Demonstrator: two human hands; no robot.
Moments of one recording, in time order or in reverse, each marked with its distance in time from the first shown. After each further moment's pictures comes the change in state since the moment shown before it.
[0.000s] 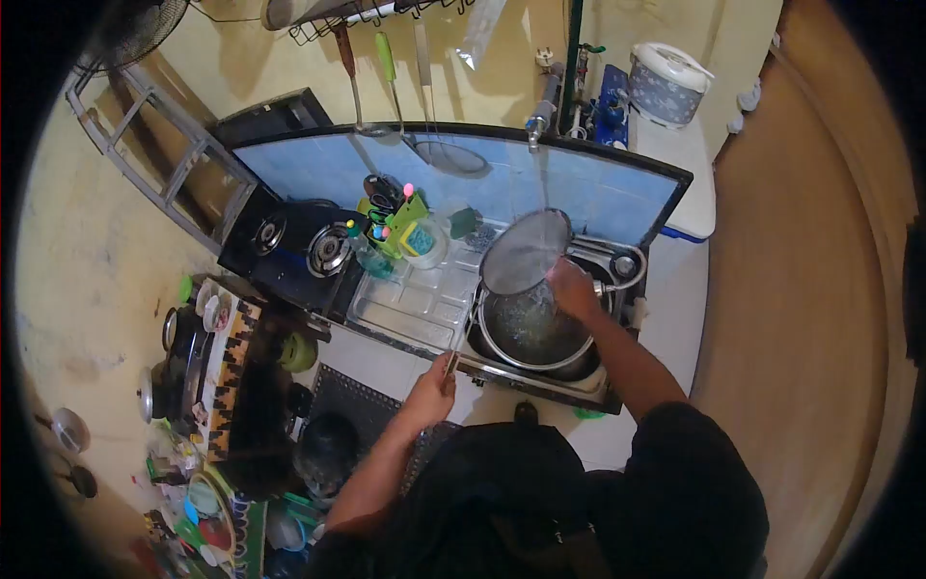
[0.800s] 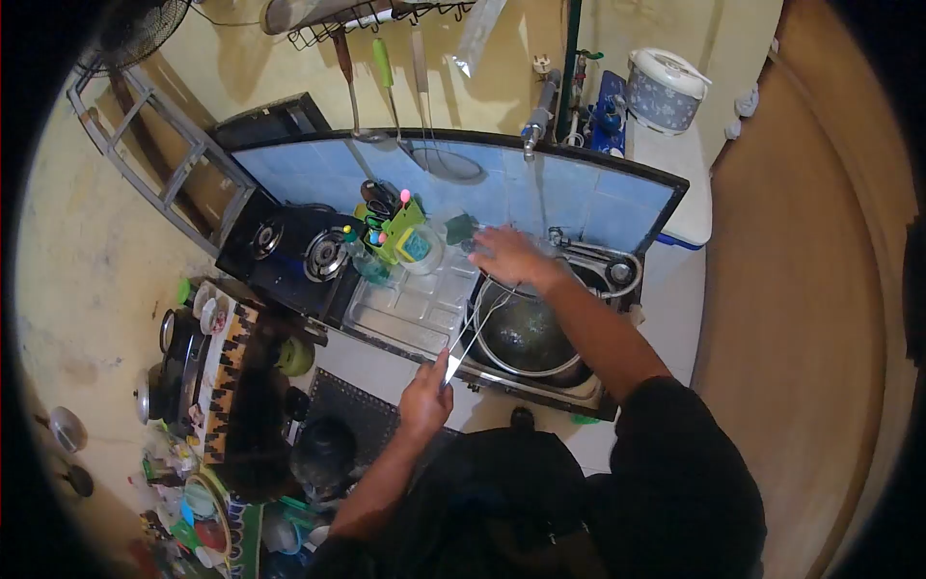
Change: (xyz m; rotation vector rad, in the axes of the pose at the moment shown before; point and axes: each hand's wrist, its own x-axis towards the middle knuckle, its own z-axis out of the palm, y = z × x) left_hand -0.001 -0.002 0.014 0.573 0.388 0.361; right_hand 0.104 -0.117 -0.023 -0.172 -0.078 -0.297
